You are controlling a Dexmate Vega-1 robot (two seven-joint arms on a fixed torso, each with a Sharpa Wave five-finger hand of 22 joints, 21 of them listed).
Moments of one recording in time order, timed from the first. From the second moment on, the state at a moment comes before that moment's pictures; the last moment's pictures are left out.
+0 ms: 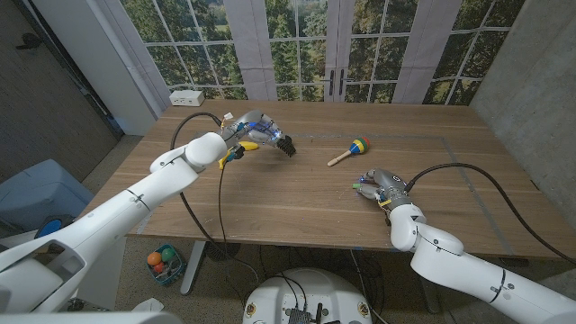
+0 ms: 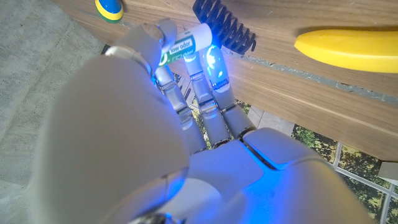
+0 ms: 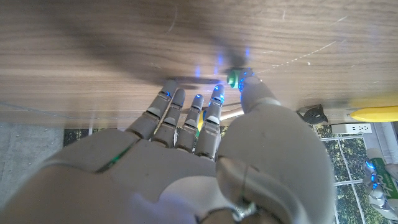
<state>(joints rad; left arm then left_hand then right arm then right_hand) 0.72 0.78 0.55 -1.74 -0.06 0.10 -0.02 1.33 -0.15 0.44 -0.19 0.64 1.14 -0.01 0.49 0.31 1.17 -0.13 0.33 0.64 1.01 0.00 0.41 0.50 0.66 -0.06 1.54 0.20 -1.09 -0.86 -0.70 -2.14 -0.26 -0.84 -0.39 0.96 -0.01 0.43 -0.17 0.19 0.72 -0.10 0.27 0.20 0.42 -0.11 0.31 0.36 0.21 -0.04 0.54 0.45 0.36 0.01 0.55 0.19</state>
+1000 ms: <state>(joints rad) 0.72 0.79 0.55 -1.74 -0.08 0.10 -0.03 1.32 -0.15 0.44 -0.19 0.65 1.14 -0.02 0.49 0.31 1.17 -0.13 0.32 0.67 1.01 0.00 0.40 0.52 0.66 -0.06 1.55 0.20 -1.05 -0.83 -0.72 -2.07 -0.23 -0.78 -0.36 1.00 0.03 0.36 -0.15 0.17 1.09 -0.10 0.39 0.19 0.54 -0.14 0.36 0.37 0.27 -0.04 0.59 0.47 0.37 -0.01 0.57 0.18</state>
